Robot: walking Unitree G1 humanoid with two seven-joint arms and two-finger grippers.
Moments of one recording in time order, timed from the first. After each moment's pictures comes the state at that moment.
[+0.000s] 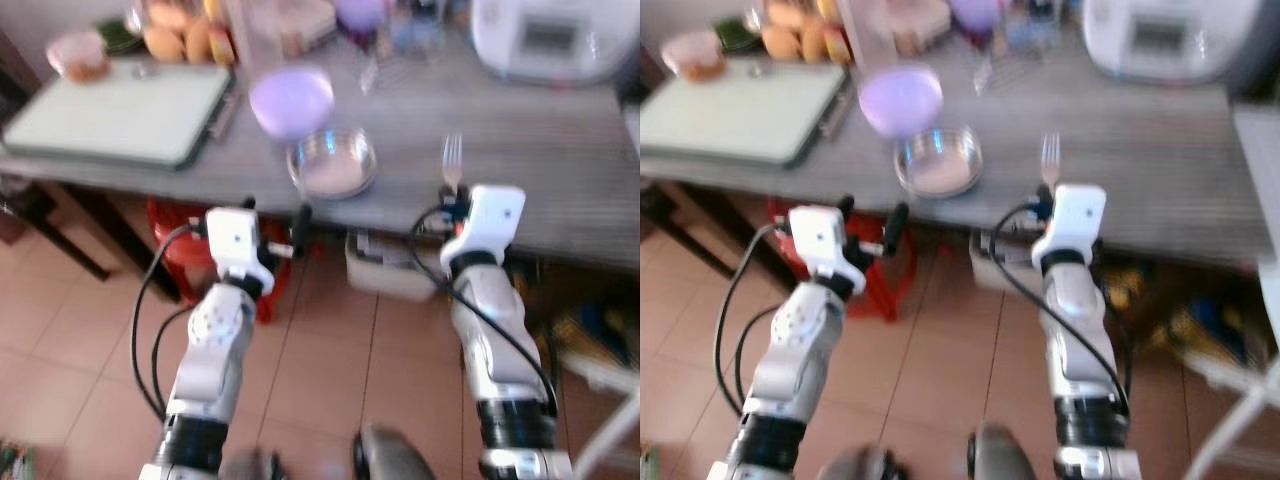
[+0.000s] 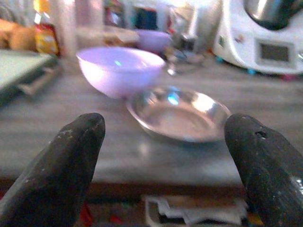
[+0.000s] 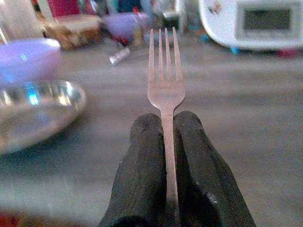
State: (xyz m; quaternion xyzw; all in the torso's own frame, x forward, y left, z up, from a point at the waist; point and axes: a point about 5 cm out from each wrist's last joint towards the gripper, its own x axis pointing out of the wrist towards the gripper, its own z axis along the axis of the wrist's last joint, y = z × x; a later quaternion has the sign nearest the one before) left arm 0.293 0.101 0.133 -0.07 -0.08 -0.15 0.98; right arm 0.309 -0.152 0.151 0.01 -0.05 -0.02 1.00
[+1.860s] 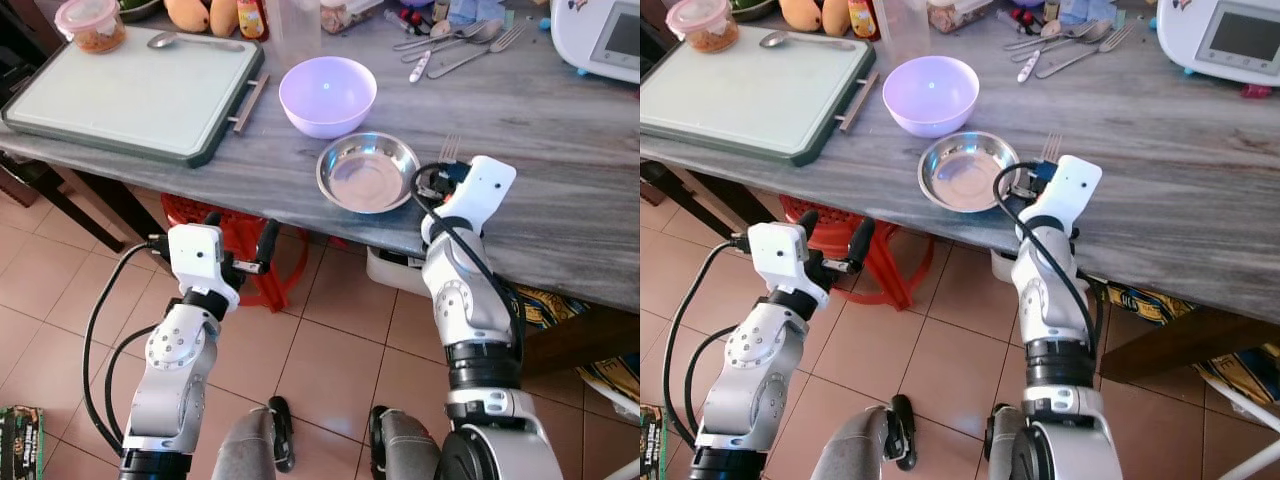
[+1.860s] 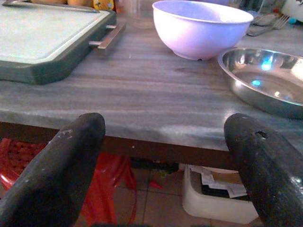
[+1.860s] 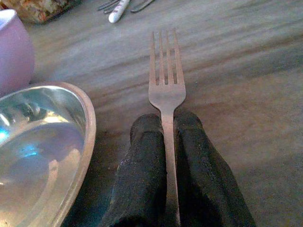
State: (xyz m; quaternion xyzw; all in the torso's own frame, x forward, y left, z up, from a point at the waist) left arm 0.268 0.133 0.129 -0.05 -0.05 -0.13 0.99; right arm 0.348 -0.141 0.159 0.15 0.01 -0.09 0.98
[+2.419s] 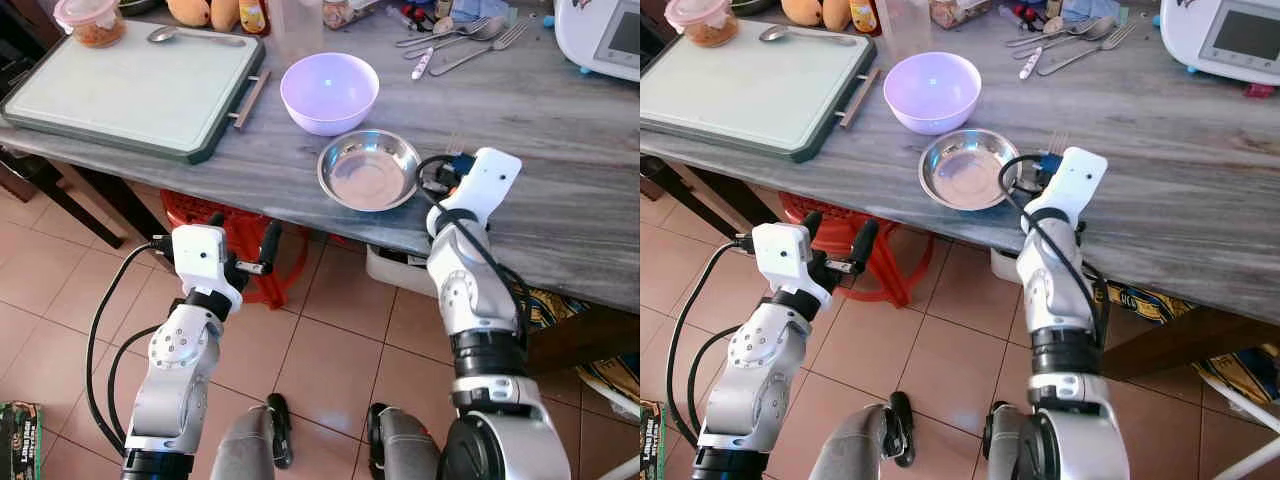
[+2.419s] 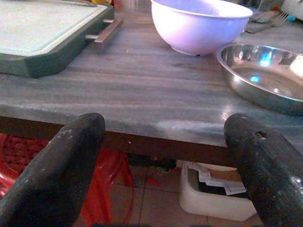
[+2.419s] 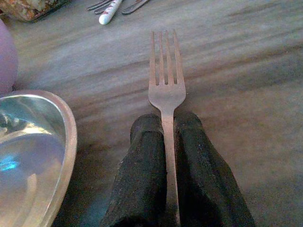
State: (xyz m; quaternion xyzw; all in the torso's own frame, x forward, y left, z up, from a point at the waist) left arm 0.268 0.130 0.129 -0.05 -0.05 -0.13 0.99; right arm 0.356 -0.150 0.164 0.13 0.01 -0.11 0.99
